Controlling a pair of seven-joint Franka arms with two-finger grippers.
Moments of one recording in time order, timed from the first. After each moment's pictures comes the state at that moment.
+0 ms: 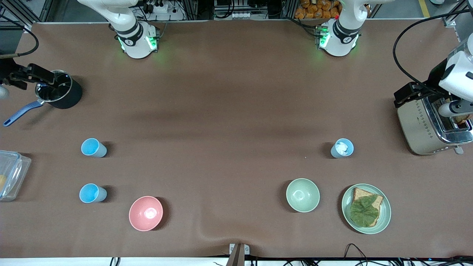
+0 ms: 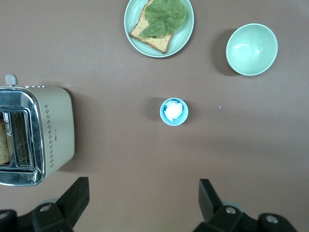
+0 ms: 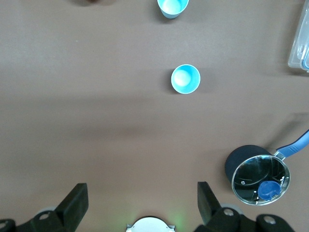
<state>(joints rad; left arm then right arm) -0.04 0.08 -0.07 -1.47 0.04 1.52 -0.24 -0.05 -0.04 -0.02 -1.59 0.02 1.43 -0.07</state>
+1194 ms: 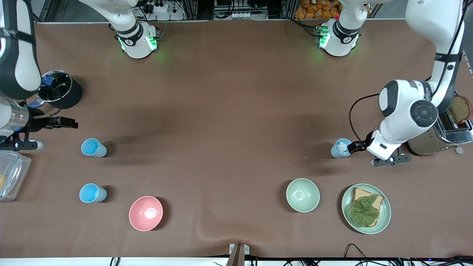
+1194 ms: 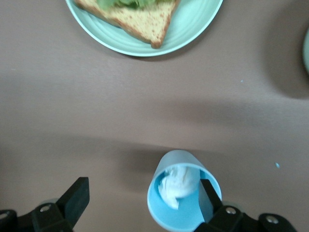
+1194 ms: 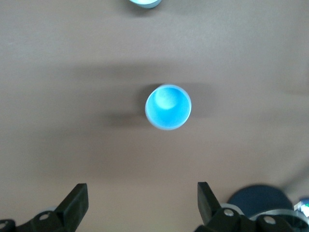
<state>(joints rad) -0.02 0.38 -0.07 -1.97 0.04 2.37 -0.24 -0.14 0.27 -0.03 -1.72 0.02 1.77 -0.19</state>
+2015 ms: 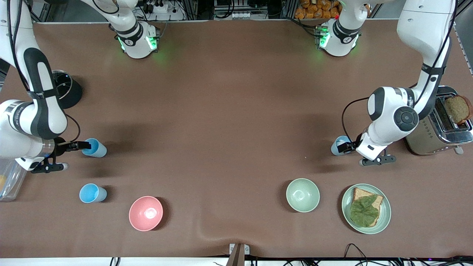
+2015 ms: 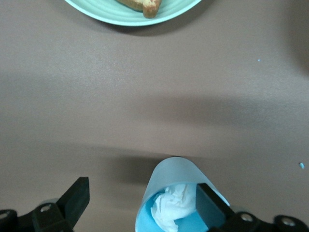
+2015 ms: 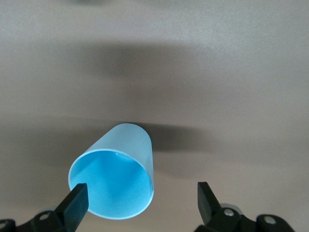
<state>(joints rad) -0.02 0.40 -0.08 -2.04 0.04 2.46 -0.23 -0.20 0.54 -0.04 -1.72 0.01 2.02 -0.34</state>
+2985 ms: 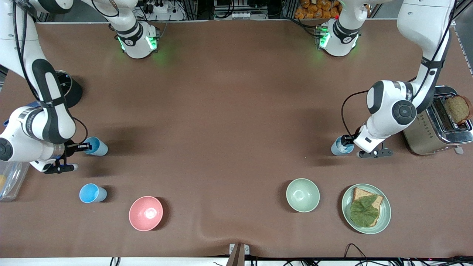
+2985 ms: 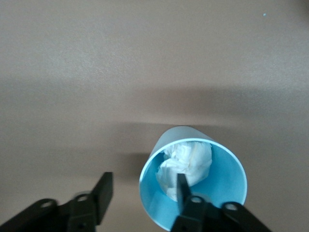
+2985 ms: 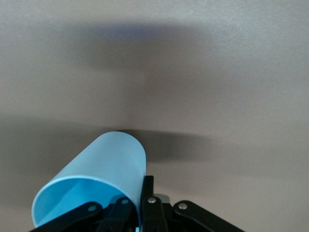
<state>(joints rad) -0.02 0.36 -0.08 -2.13 0.04 2.46 -0.18 -0.21 0.61 -0.03 -1.71 0.01 2.02 -0.37</state>
